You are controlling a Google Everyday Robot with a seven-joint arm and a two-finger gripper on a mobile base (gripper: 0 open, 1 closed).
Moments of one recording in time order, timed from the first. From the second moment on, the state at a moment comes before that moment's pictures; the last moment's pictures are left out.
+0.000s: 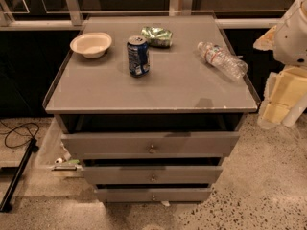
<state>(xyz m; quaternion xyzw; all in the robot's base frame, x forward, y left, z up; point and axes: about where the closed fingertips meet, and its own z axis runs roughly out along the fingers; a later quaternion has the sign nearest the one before) 0.438 -0.217 0.976 -0.60 0.78 -0.03 0.16</state>
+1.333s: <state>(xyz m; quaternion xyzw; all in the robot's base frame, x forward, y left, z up) 0.443 -0.221 0.852 -0.61 0.77 0.00 0.19</state>
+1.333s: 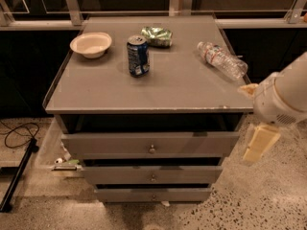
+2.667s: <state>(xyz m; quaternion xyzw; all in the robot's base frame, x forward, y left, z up) 0.456 -0.216 0.784 -0.62 0.73 0.05 0.26</state>
